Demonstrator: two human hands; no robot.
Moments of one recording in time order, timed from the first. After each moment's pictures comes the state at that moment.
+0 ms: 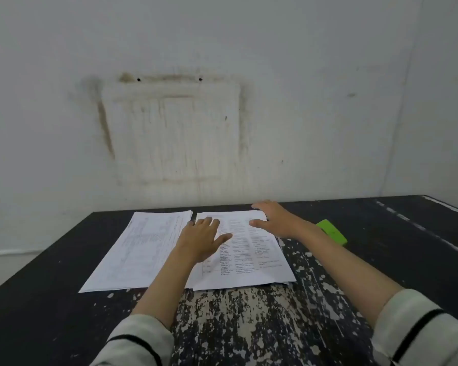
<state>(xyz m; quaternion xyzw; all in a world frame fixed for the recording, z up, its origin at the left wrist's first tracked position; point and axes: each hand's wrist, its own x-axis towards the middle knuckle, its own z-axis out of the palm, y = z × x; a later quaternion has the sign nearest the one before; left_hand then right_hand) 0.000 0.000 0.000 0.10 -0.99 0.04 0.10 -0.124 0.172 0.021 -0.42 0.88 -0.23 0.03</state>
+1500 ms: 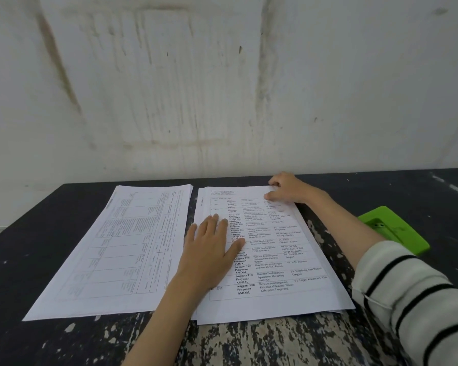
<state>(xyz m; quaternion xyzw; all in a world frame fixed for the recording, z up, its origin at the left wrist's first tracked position) -0.036 -0.029 -0.075 0.14 -0.98 -0.08 0.10 -0.274 0.085 -0.038 -0.33 0.91 -0.22 0.11</state>
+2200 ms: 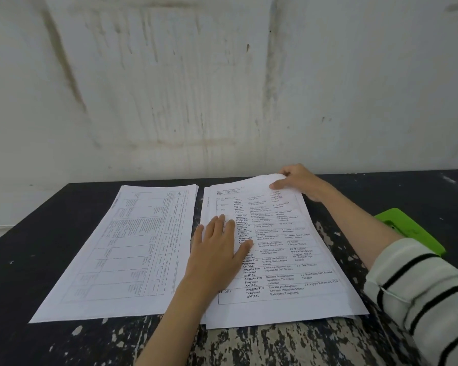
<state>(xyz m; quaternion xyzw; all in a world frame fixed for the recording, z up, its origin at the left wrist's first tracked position) -0.038 -0.029 -0.076 0.14 -0.98 -0.09 0.10 -0.272 0.086 -0.022 -0.25 0.84 -0.45 0.18</state>
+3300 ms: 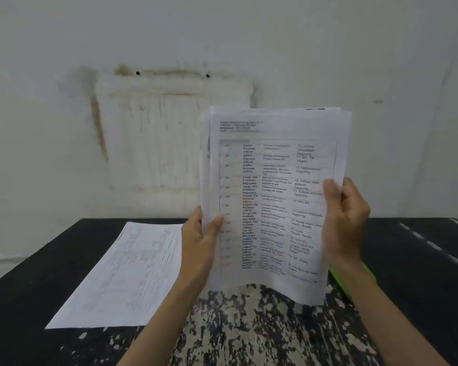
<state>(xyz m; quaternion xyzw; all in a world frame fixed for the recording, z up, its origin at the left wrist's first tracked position) -0.015 0.012 0.020 0.06 -0.67 -0.63 0.39 -0.101 0.190 0.064 -0.26 0.56 -0.74 -0.27</state>
